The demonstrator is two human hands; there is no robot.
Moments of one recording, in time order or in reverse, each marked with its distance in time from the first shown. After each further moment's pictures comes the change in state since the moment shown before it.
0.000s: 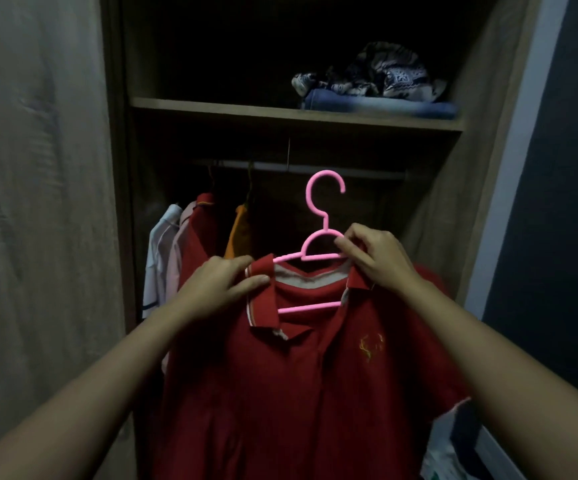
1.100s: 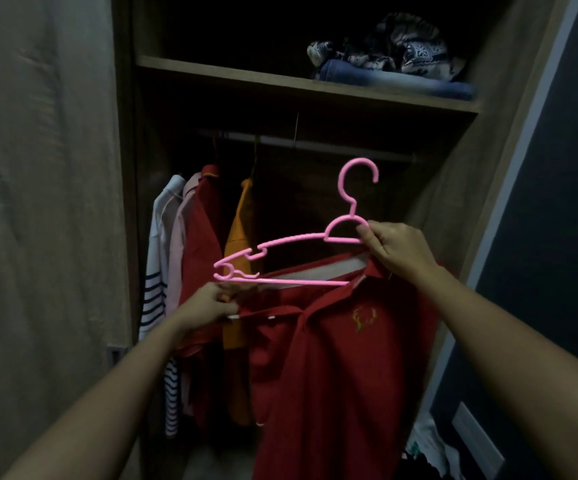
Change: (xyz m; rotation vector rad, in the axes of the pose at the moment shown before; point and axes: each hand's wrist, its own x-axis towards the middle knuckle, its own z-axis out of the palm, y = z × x) left_hand -0.046 -0.062 0.073 -0.695 -0.193 -0.370; right_hand -0.014 0.022 0.003 -0.422 0.008 -0.082
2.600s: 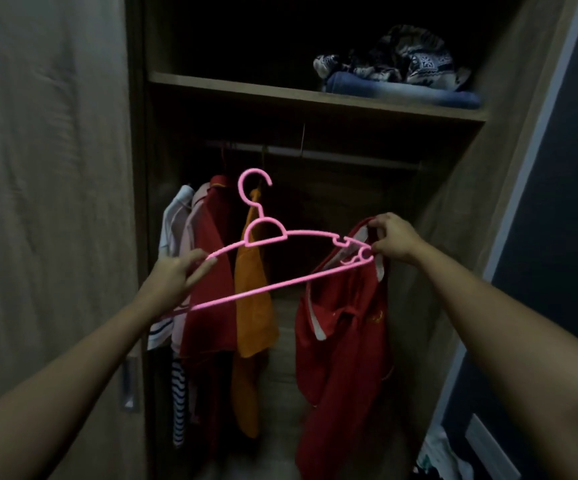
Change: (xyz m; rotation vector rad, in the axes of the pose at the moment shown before) left_hand -0.007 0.024 -0.061 0.629 0.578 0.458; right_hand 0.049 0.007 0.009 0.141 -0.388 0.366
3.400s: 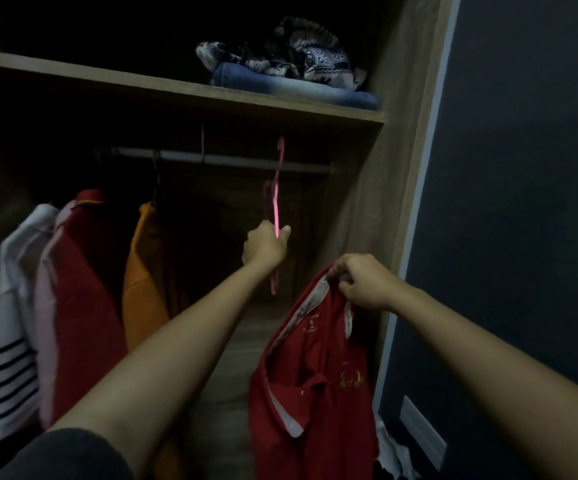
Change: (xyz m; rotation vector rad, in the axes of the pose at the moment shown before) left_hand 0.150 0.208 0.200 -0.407 -0.293 -0.465; right_hand -0.072 0.049 -0.032 -0.022 -0.135 0.049
